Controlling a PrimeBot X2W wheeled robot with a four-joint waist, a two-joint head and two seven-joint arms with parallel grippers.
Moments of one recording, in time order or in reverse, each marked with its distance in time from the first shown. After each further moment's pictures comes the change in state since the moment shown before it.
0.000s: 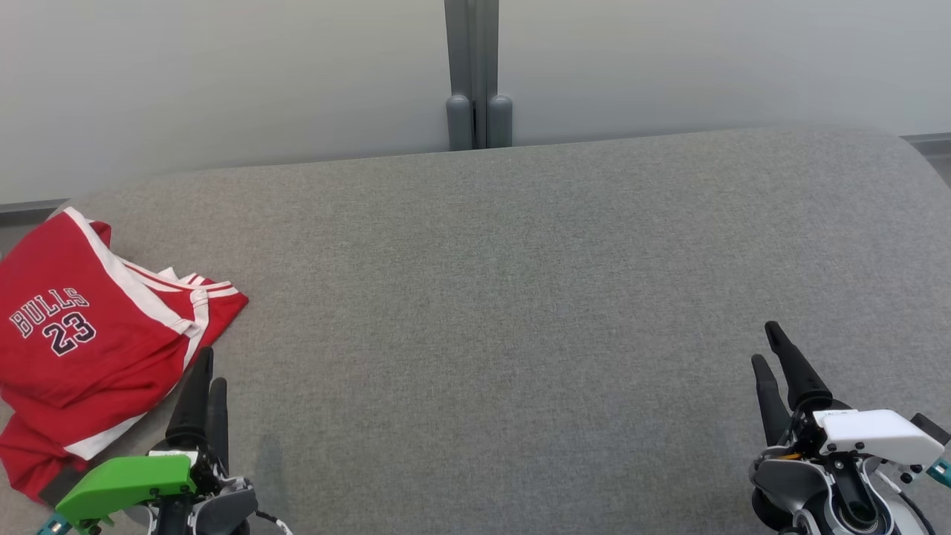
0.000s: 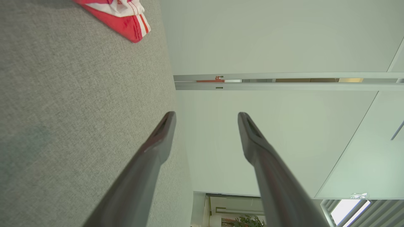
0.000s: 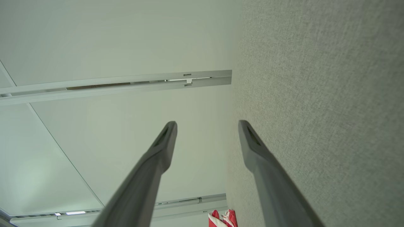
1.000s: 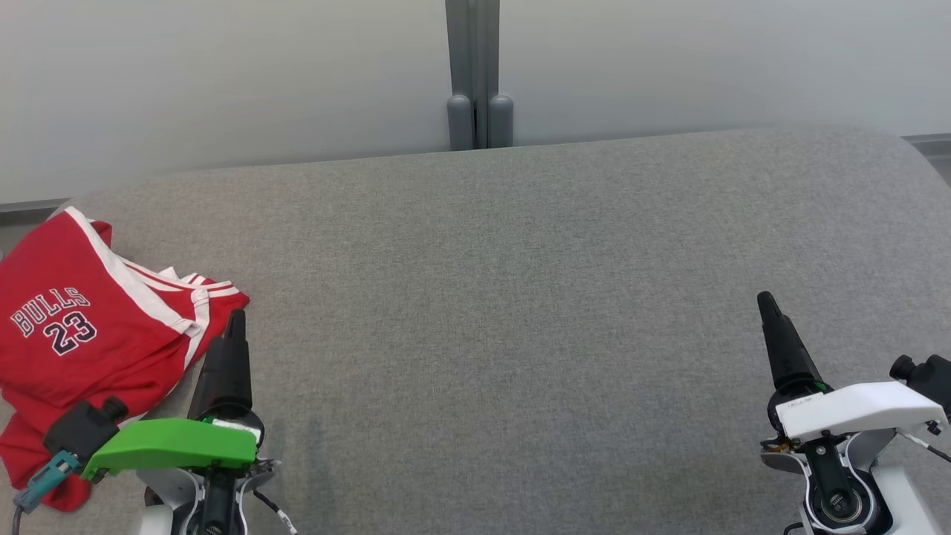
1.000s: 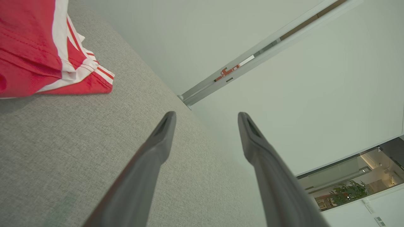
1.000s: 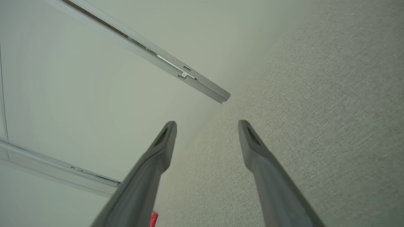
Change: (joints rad) left arm -0.036 0.020 -0.102 -0.058 0.516 -0.002 -0.135; right arm -0.011 -0.058 0.068 -0.088 -0.544 0.000 -0.121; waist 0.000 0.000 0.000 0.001
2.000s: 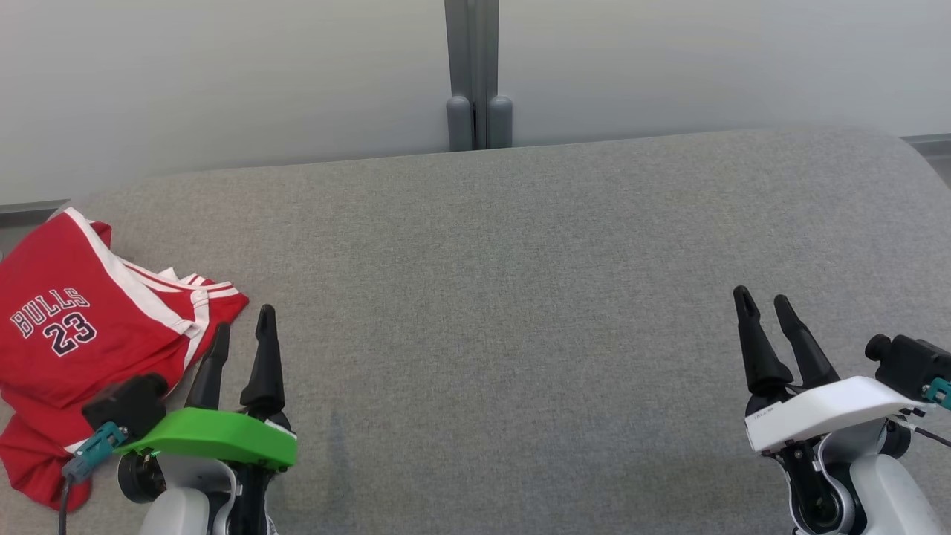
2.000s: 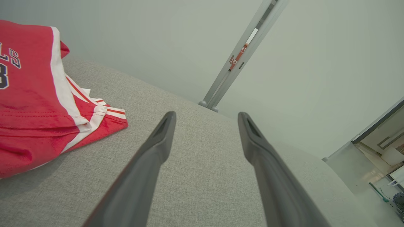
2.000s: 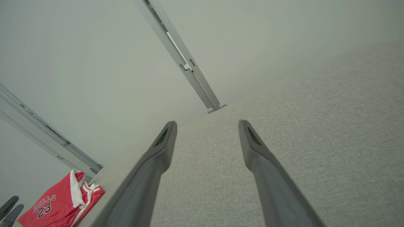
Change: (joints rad) left arm -0.040 0.018 -0.057 0.068 0.430 -0.003 -0.094; right arm 0.000 -0.022 0.043 -0.043 -0.416 0.000 -0.047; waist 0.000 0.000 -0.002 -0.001
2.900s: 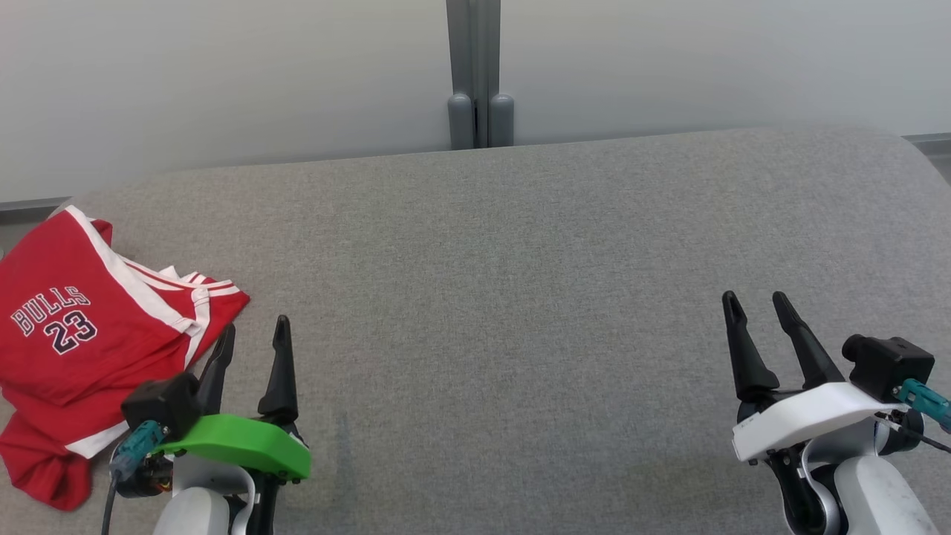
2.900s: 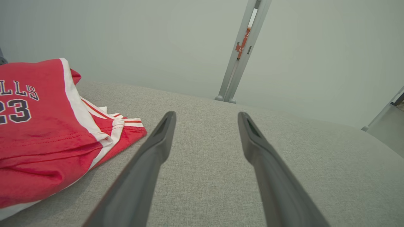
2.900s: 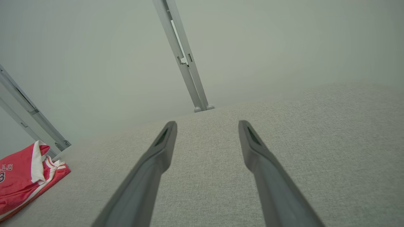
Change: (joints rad) left arm -0.016 0.006 -0.021 0.074 0.251 0.010 -0.069; right arm 0.000 0.013 -0.006 0.007 -0.256 0.000 -0.025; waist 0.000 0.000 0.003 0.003
